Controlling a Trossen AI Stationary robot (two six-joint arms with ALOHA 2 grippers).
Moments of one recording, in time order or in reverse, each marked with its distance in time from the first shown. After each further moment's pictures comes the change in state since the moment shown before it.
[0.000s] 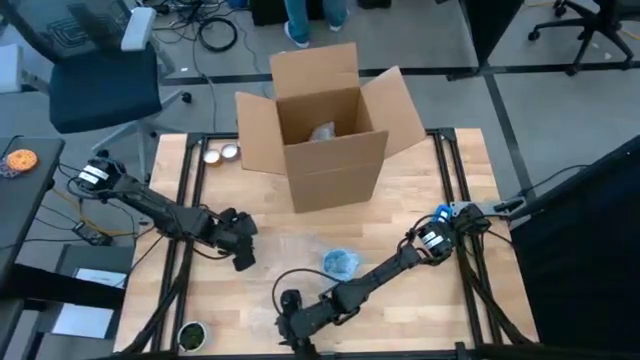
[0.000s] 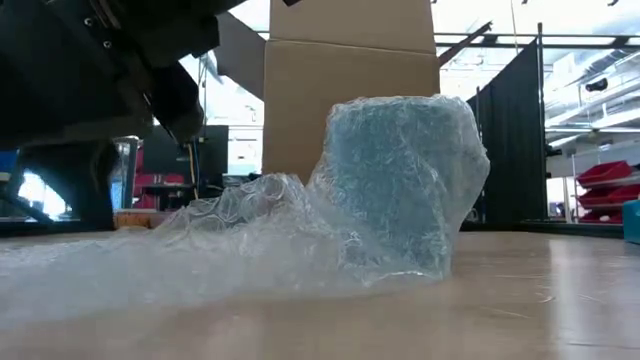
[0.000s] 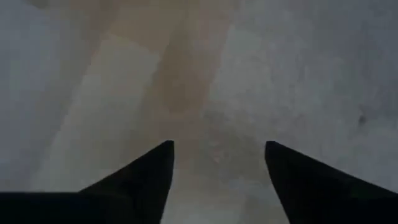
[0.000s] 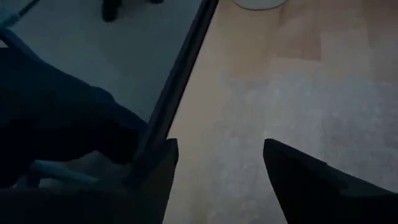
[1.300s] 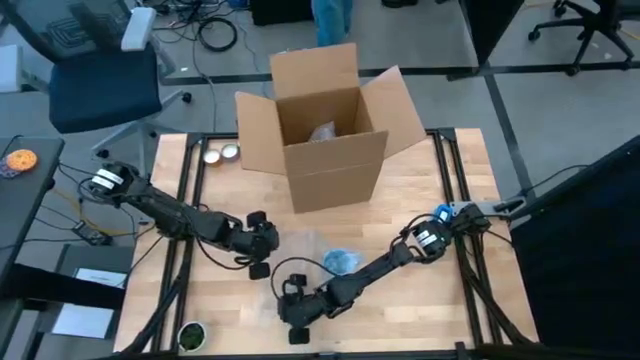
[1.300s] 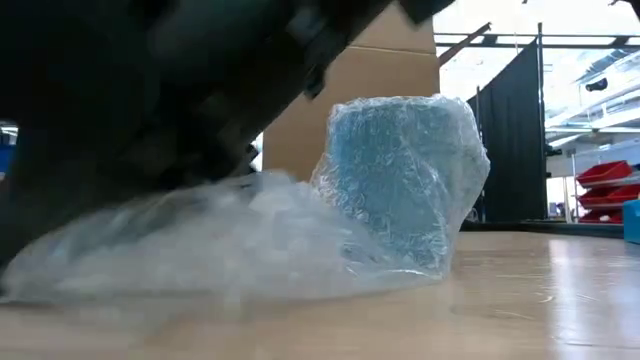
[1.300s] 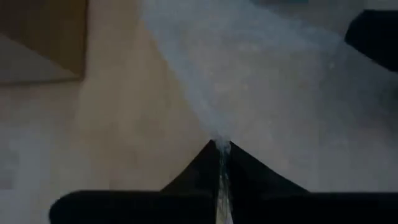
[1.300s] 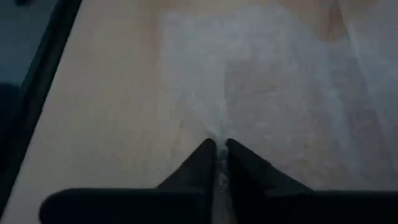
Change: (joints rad) left arm 0.013 0.170 0.331 -0.005 -0.031 0.376; right arm -0.013 0.004 -0.019 -0.140 0.143 0.125
